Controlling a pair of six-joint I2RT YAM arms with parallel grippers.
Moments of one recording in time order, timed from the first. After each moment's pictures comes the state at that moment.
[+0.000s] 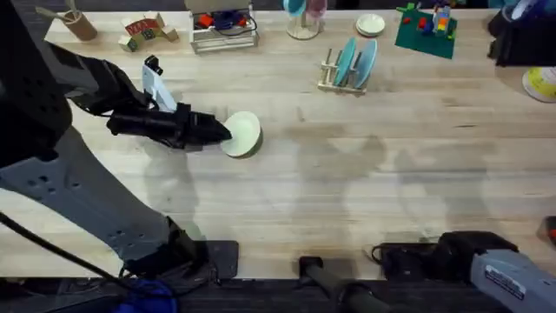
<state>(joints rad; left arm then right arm) 0.42 2.02 1.02 -1.06 1.01 0.58 0.01 1.01 1.57 -1.38 -0.03 -0.05</state>
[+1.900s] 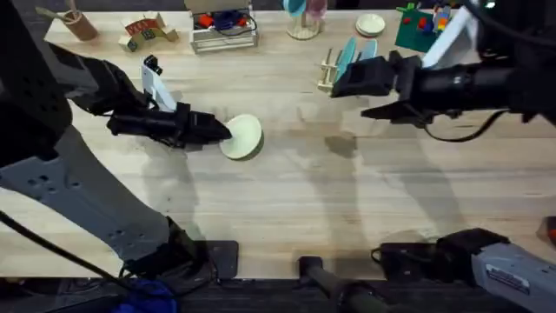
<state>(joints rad) 0.43 2.03 1.02 -1.06 1.02 0.58 0.22 1.14 0.91 -0.68 -0.56 0.53</state>
